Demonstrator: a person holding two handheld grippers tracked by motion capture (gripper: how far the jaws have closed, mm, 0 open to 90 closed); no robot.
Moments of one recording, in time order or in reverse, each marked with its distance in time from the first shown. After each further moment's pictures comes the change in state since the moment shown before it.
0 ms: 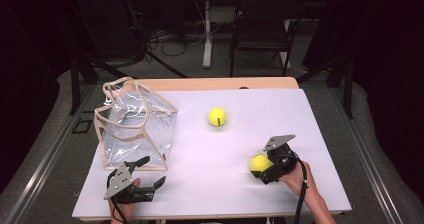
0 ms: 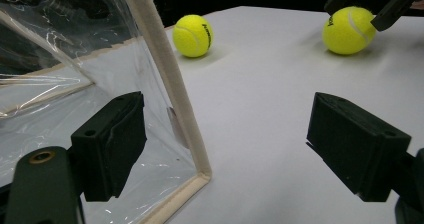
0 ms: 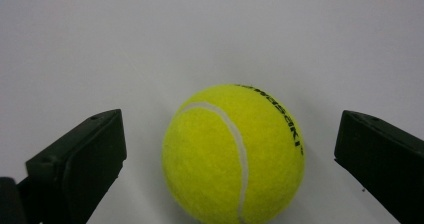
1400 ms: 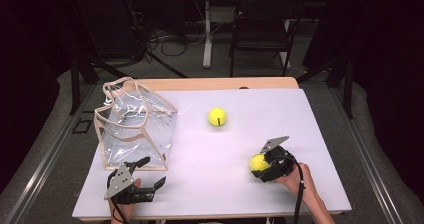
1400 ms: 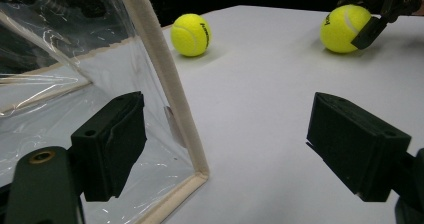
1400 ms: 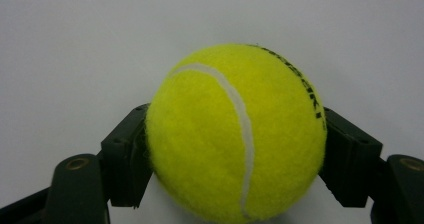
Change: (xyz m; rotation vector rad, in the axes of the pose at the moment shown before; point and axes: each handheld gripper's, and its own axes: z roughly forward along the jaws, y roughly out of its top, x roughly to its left) left arm -0.001 0.000 0.000 0.004 -0.005 0.003; right arm -0.001 -0.006 0.013 0.098 -0.016 0.019
